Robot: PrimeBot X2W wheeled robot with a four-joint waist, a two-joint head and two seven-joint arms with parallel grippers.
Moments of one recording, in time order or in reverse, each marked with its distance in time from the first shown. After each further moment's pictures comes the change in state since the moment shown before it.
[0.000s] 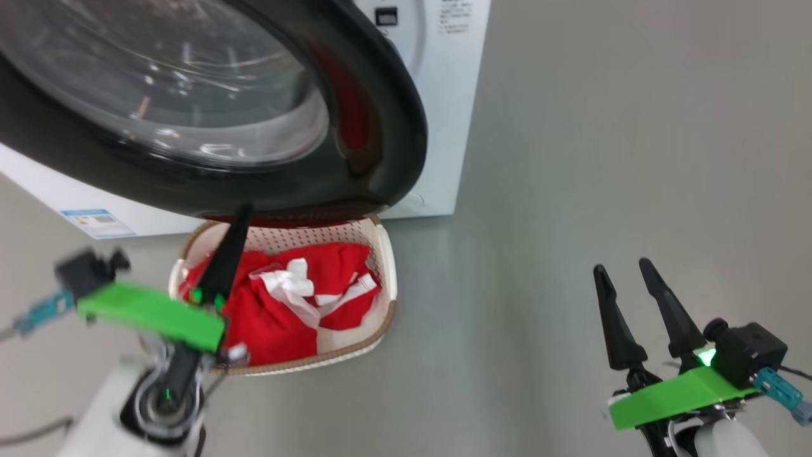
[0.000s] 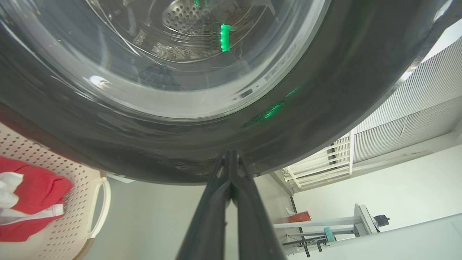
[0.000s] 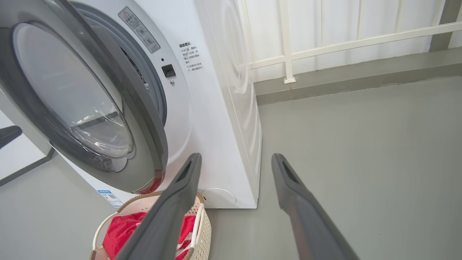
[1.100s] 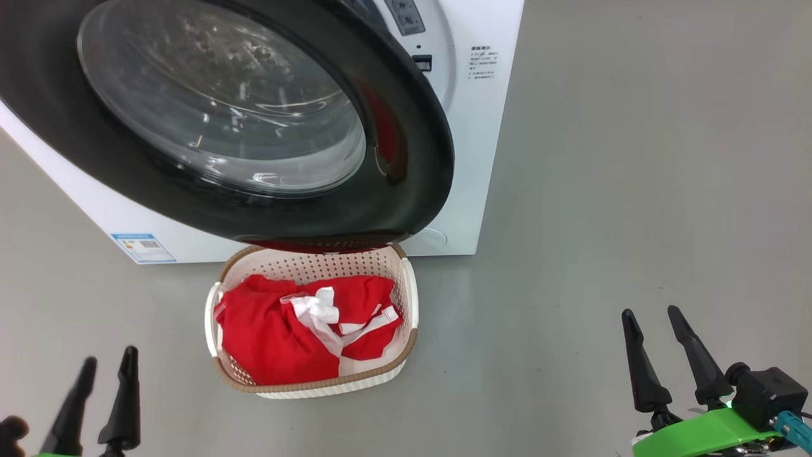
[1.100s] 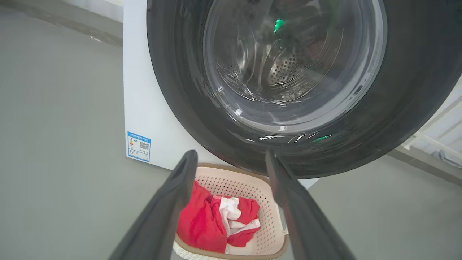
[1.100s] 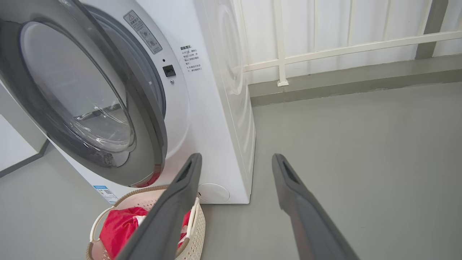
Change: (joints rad) left arm 0.473 0.010 0.393 -0.006 0.694 0.000 -0.135; right arm 0.124 0.007 -0.075 -0.006 -0.037 0.000 0.000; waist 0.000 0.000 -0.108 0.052
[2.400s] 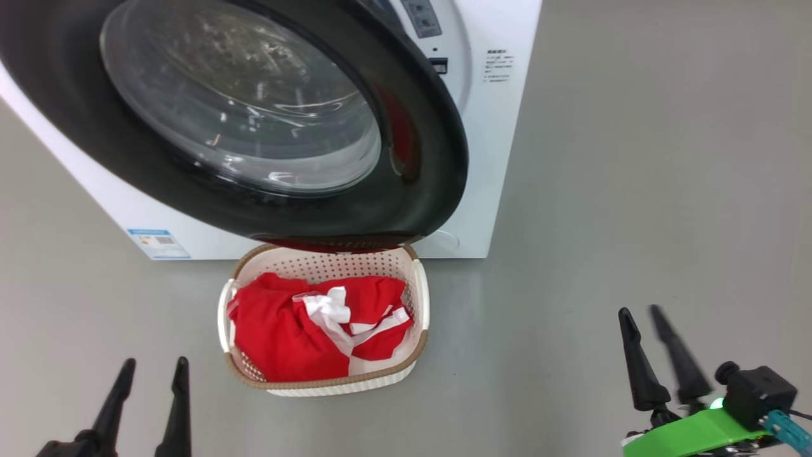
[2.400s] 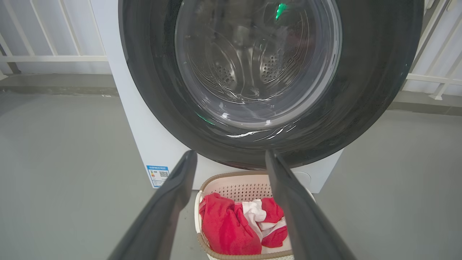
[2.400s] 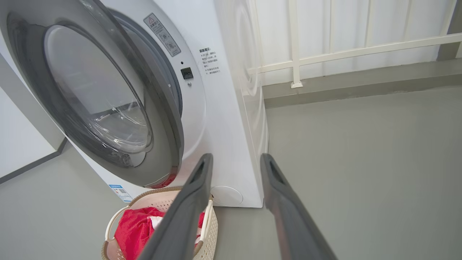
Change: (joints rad) left arm 0.088 -0.196 0.136 -0.162 0.585 0.000 0.000; right arm -0.001 0.001 0.016 -0.012 0.008 0.000 0.000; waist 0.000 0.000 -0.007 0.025
